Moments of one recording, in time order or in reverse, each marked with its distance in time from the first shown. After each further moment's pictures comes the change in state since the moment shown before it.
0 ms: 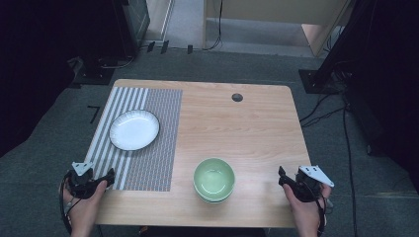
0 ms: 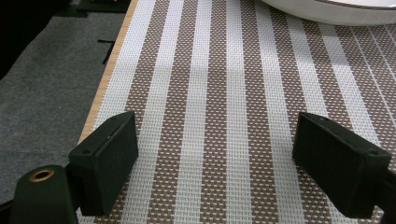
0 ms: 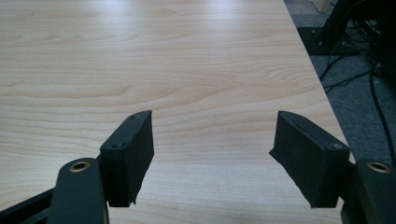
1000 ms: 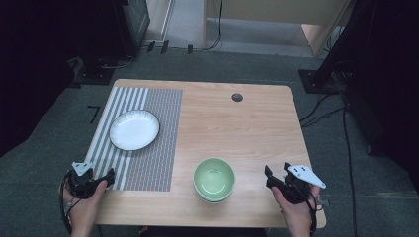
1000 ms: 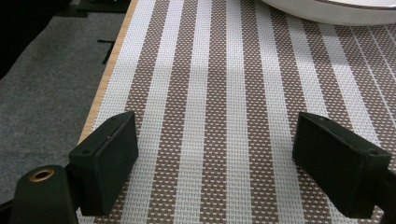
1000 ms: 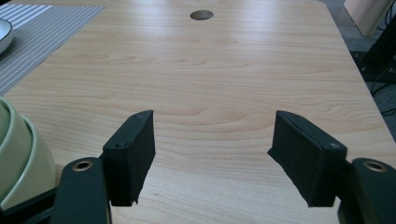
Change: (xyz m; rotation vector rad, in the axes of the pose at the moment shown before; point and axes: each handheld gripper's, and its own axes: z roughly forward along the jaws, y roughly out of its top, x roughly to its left) left arm 0.000 0.000 0.000 0.000 0.000 0.001; right arm 0.042 0.016 -0.024 -0.052 0.140 -0.060
